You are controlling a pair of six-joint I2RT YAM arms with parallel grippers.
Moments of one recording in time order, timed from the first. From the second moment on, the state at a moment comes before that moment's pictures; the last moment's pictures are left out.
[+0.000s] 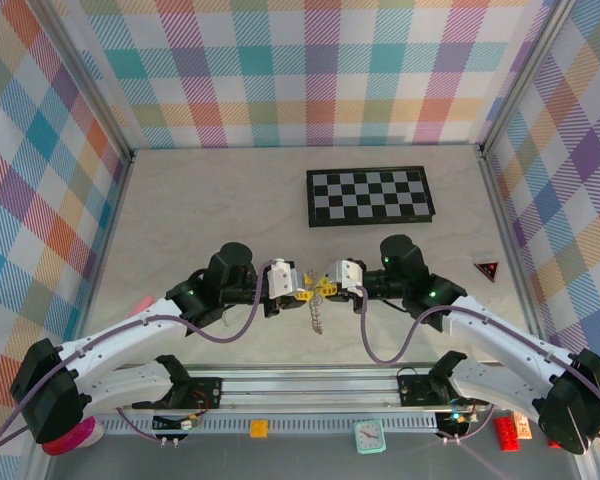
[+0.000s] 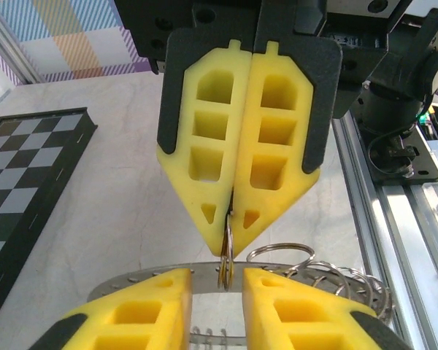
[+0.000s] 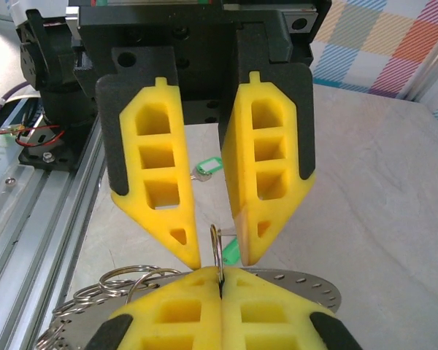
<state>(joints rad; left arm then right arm) -0.82 1.04 0.66 -0.02 0.51 0.42 0.73 0.98 0.64 -0.10 -0.68 -0.55</state>
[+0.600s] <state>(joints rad) -0.83 1.03 0.65 -0.02 0.49 0.45 0.74 0.95 0.63 -0.10 -0.62 -0.56</state>
